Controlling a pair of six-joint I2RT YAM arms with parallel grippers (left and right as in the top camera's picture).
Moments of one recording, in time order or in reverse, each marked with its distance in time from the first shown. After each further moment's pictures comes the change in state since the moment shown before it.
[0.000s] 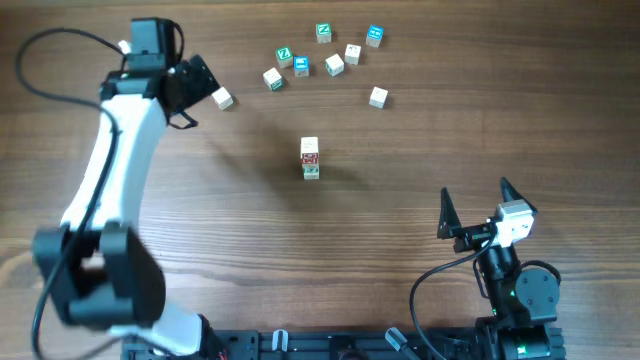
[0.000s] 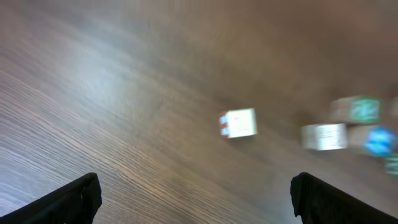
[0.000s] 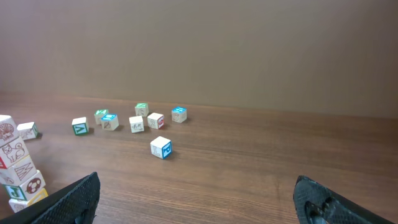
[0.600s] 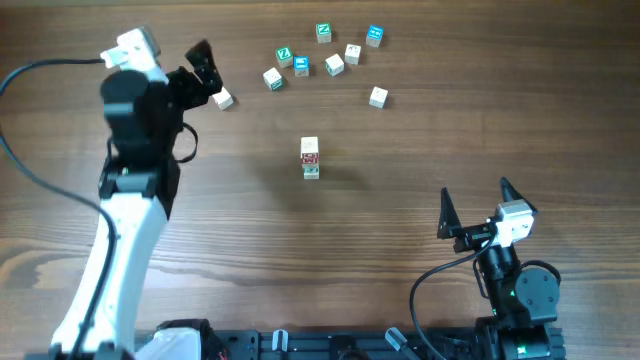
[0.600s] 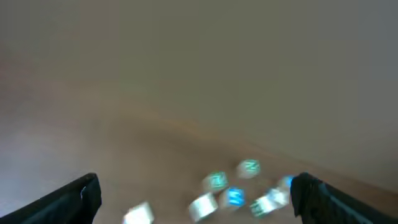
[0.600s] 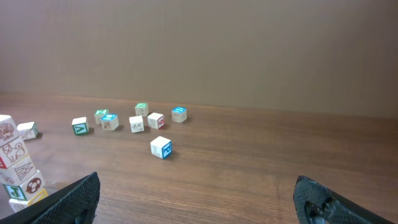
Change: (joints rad) left arm 0.000 -0.399 -0.517 0.828 0.200 0.118; right arm 0.000 0.000 0.000 0.000 0.000 0.000
